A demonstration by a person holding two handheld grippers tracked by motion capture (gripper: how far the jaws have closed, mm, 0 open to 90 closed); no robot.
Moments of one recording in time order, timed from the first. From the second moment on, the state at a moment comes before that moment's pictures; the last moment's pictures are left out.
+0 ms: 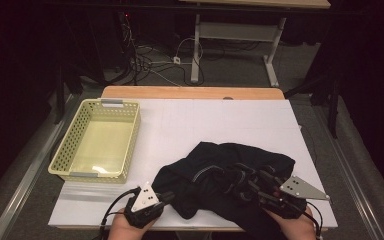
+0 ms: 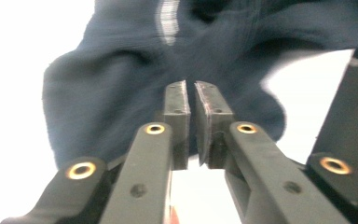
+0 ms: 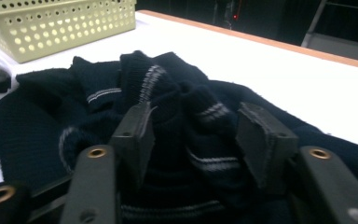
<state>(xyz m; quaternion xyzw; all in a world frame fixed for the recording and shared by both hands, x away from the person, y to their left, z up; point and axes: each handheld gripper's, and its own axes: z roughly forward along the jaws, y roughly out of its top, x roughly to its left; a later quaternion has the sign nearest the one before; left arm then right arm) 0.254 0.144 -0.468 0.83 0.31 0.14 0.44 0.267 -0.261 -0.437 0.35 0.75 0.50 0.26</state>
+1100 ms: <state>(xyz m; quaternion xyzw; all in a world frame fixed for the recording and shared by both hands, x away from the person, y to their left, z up) 0.276 0.137 -0.478 0.81 0.32 0.09 0.49 0.254 -0.239 -0.458 0.35 0.78 0.44 0.25</state>
